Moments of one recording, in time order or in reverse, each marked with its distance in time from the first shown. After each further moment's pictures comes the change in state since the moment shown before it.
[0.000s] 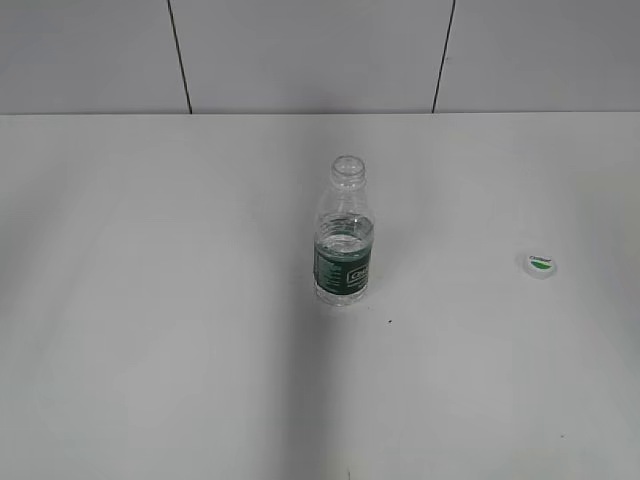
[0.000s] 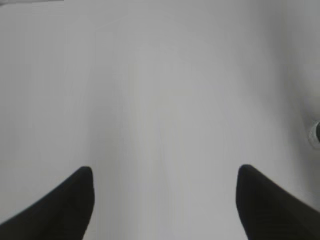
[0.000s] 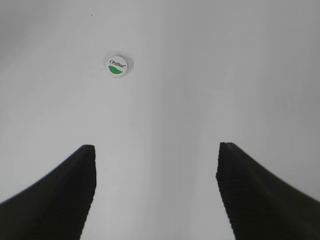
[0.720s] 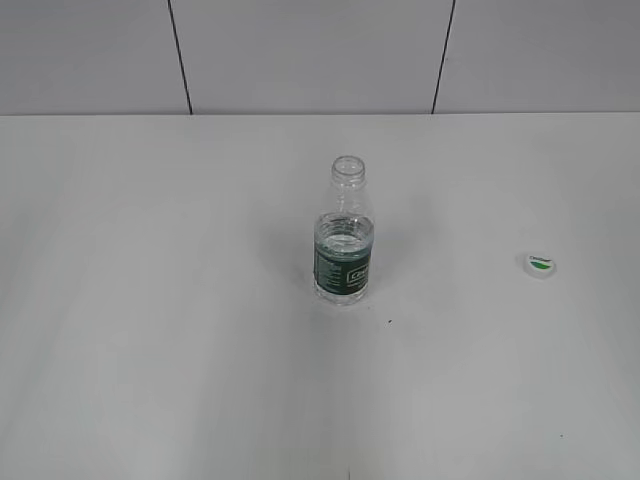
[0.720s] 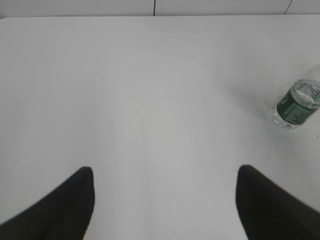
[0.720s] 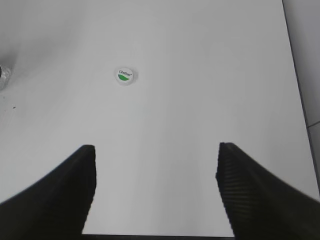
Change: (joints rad) left arm 0.000 -0.744 0.475 -0.063 -0.026 0.000; right arm 0.000 -0.583 0.308 0.011 -0.066 -0.003
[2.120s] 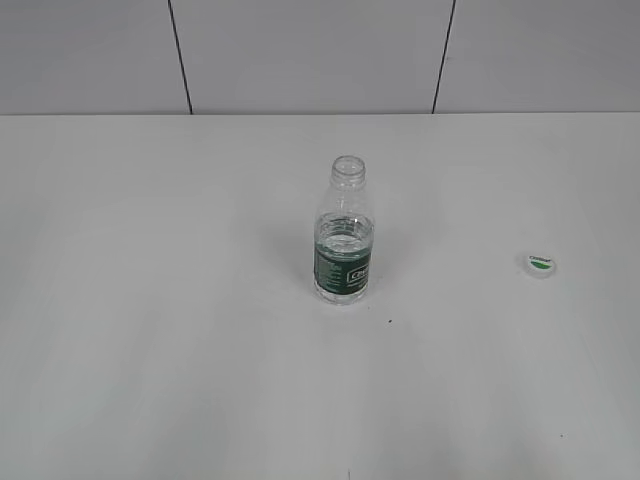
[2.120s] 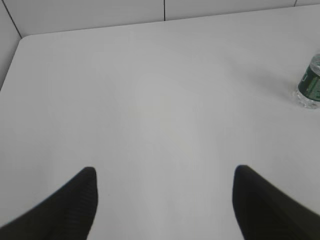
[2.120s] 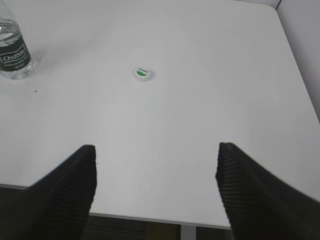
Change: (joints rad) left arm 0.000 -0.332 0.169 0.054 0.060 0.066; right arm 0.000 -0.656 0.346 0.063 0.057 -0.079
